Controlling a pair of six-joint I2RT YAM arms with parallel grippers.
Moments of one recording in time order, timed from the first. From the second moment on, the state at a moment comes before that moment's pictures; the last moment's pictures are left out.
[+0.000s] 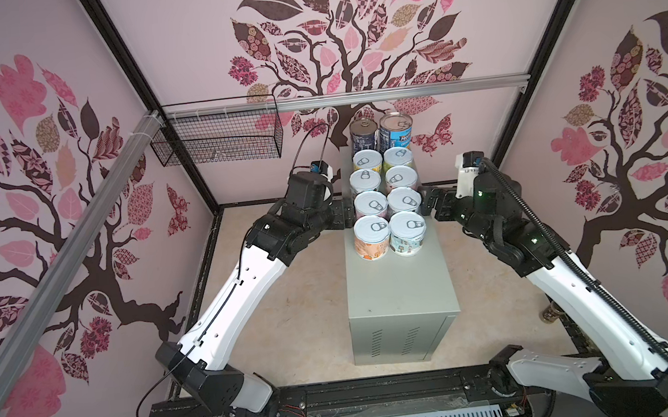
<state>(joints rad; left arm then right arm) -0.62 1.49 1.76 -0.81 -0.09 -0.35 0.47 1.14 1.37 -0.51 0.23 0.37</state>
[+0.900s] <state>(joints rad) -0.46 1.61 1.93 -0.85 -0.02 -0.38 0.24 1.27 1.52 -0.59 -0.01 0.42</state>
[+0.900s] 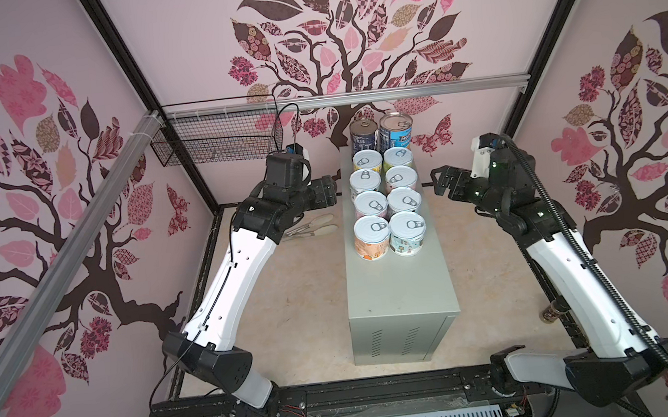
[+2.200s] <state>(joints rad) -0.42 1.79 2.16 -0.88 0.02 -0.41 0.20 1.47 1.72 -0.64 -0.14 0.42</state>
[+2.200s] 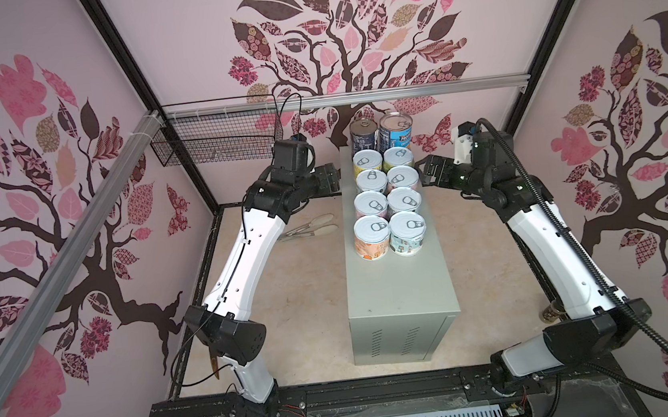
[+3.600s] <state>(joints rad) -0.44 2.04 2.40 -0.91 0.08 -0.45 0.15 1.68 1.91 -0.69 -0.26 0.39</state>
